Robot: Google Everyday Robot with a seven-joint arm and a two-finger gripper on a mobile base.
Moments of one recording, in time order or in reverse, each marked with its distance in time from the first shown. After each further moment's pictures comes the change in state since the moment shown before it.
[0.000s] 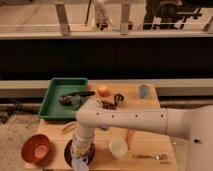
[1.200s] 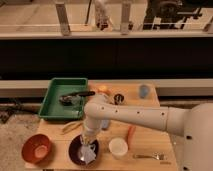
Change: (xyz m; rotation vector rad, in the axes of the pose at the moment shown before) arm 0.058 0.042 0.000 -0.046 0.079 0.088
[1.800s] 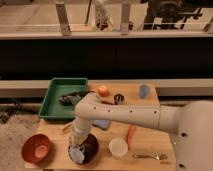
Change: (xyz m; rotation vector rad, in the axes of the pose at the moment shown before) arm -0.007 -0.057 0.000 0.081 -0.008 -0.142
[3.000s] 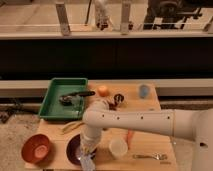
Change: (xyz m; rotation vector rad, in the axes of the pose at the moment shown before) arm -0.049 0.057 -0.013 -0.118 -0.012 0.159
